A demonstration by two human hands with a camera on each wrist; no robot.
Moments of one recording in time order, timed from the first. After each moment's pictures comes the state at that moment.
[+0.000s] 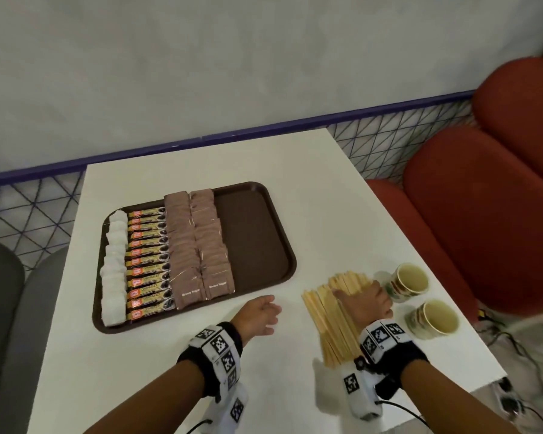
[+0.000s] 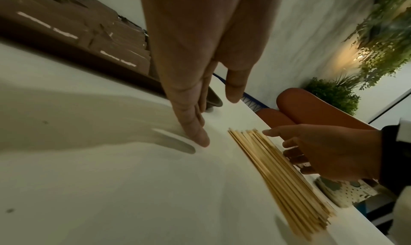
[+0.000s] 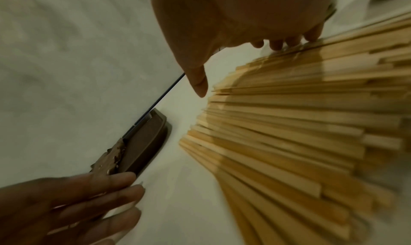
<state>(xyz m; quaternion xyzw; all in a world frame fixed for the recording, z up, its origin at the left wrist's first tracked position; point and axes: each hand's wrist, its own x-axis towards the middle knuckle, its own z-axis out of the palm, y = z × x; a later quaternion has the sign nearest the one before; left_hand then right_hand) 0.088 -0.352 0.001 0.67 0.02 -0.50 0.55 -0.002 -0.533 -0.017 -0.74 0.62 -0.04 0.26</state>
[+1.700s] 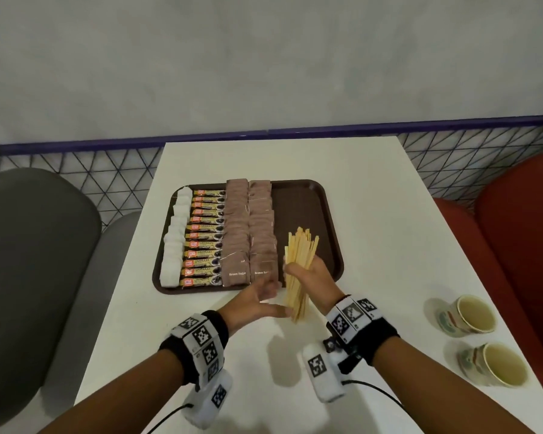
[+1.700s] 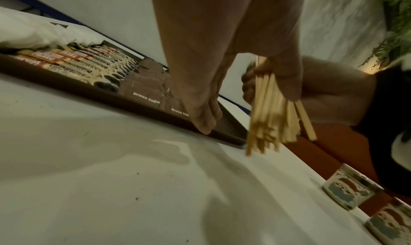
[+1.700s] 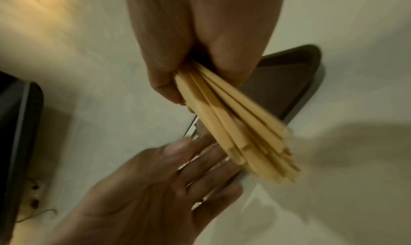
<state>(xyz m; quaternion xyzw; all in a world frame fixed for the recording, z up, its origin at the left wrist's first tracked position) 0.109 -0.276 0.027 0.69 -0.07 -0.44 0.57 0.084 -0.425 0.054 -0.70 0.17 0.04 0.69</state>
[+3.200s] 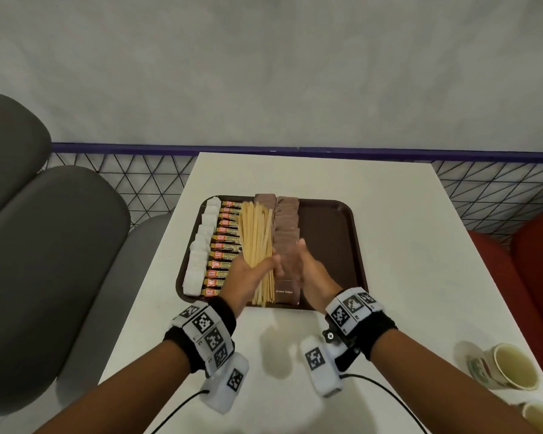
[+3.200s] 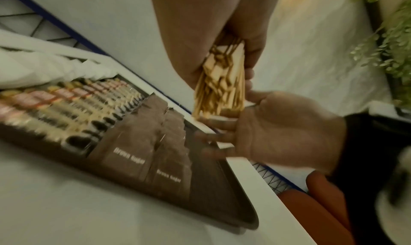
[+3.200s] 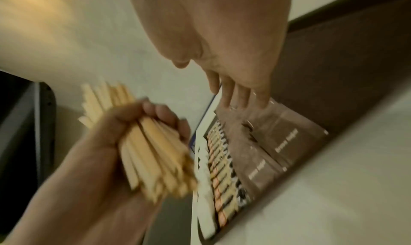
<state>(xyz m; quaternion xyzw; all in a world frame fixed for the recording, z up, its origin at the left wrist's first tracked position) 0.149 -0.265 0.079 0.67 0.00 -0.17 0.72 0.142 -0.400 0.063 -0.62 0.19 0.16 0.75</state>
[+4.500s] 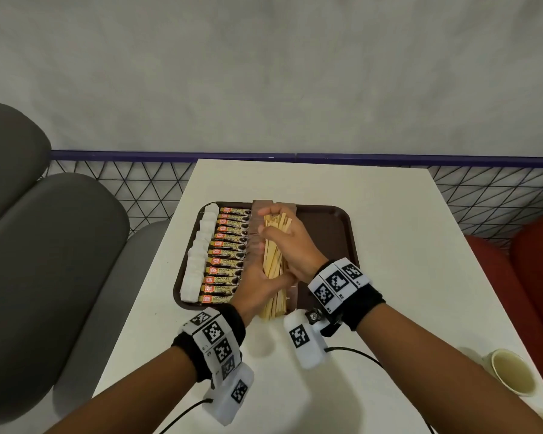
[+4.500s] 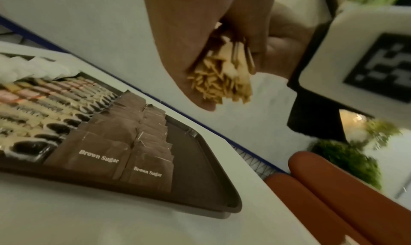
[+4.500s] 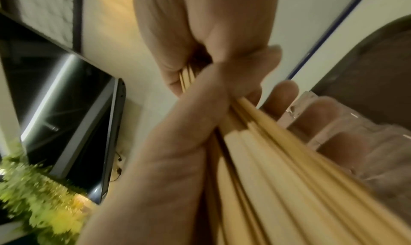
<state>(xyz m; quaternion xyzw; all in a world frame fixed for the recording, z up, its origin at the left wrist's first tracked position) 0.144 -0.284 0.081 0.71 -0.03 -0.19 0.68 0.171 -0.381 0.124 -0.66 0.00 0.03 0.75</state>
